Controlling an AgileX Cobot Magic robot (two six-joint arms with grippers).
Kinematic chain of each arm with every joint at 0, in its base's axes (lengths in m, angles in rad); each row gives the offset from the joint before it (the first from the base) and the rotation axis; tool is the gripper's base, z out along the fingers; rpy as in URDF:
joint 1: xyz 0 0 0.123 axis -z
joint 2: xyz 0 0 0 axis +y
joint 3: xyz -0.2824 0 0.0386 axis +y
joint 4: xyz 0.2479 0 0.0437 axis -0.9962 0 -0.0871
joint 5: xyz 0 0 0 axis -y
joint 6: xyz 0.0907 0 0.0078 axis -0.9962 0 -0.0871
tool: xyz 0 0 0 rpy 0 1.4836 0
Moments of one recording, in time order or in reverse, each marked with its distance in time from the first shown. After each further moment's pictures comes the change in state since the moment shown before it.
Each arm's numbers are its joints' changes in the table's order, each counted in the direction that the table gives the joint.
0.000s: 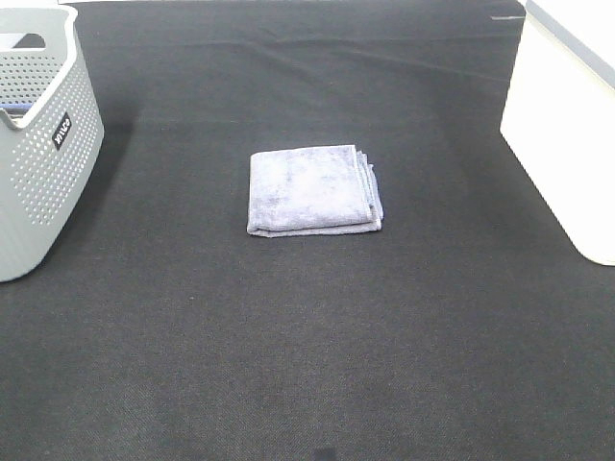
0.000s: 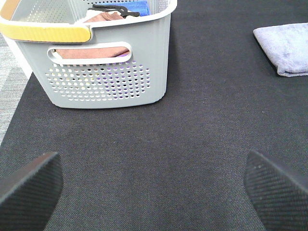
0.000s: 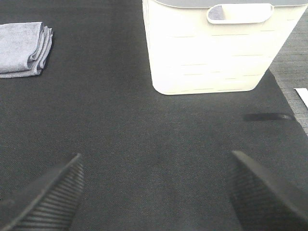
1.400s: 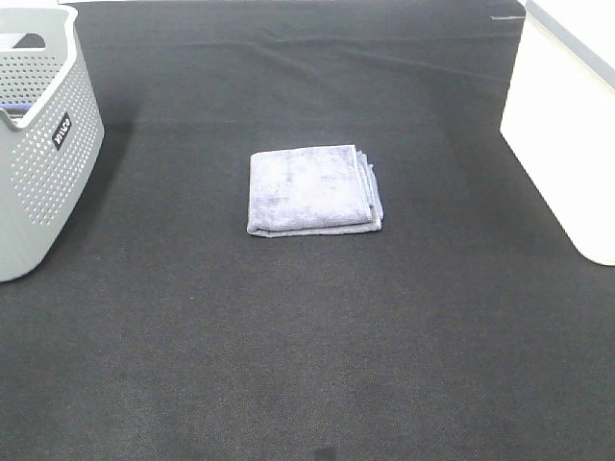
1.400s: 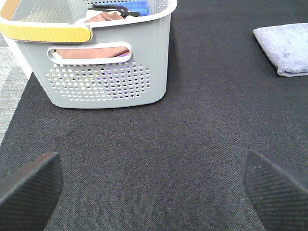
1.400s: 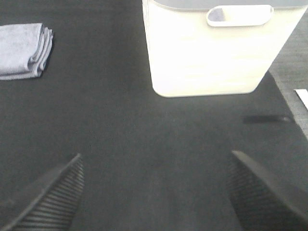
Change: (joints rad) left arm 0.000 0.000 0.000 0.000 0.000 0.000; right arm 0.000 0.025 -0.011 0.000 0.024 0.000
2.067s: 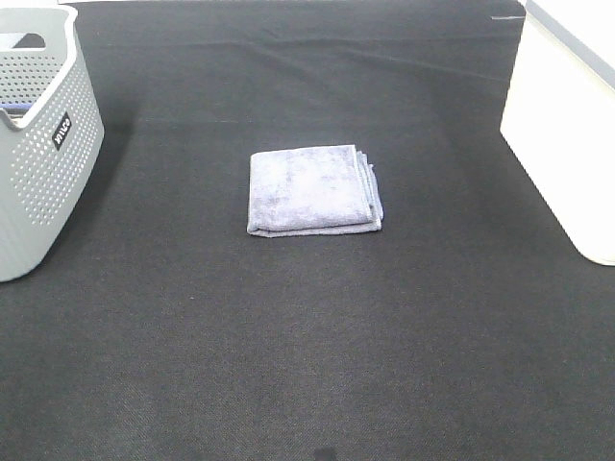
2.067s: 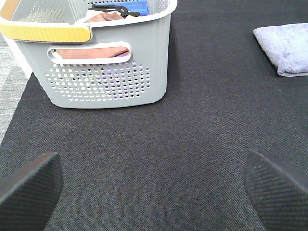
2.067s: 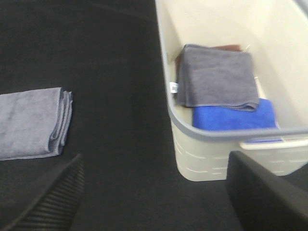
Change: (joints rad) left arm 0.000 0.000 0.000 0.000 0.000 0.000; right arm 0.000 0.847 -0.416 -0.109 0.337 0.025
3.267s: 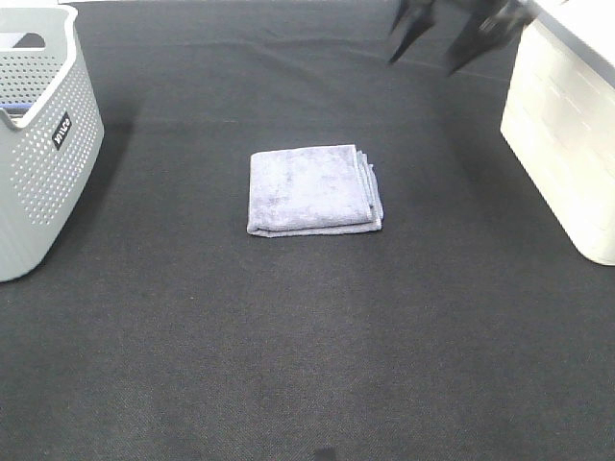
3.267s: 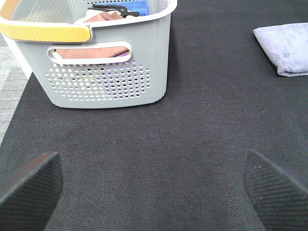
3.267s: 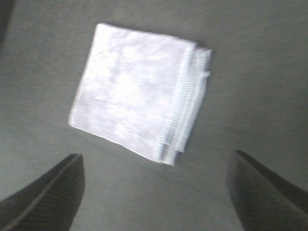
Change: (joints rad) left arm 0.000 0.000 0.000 0.000 0.000 0.000; right arm -0.230 1.325 -1.166 -0.348 -0.510 0.126
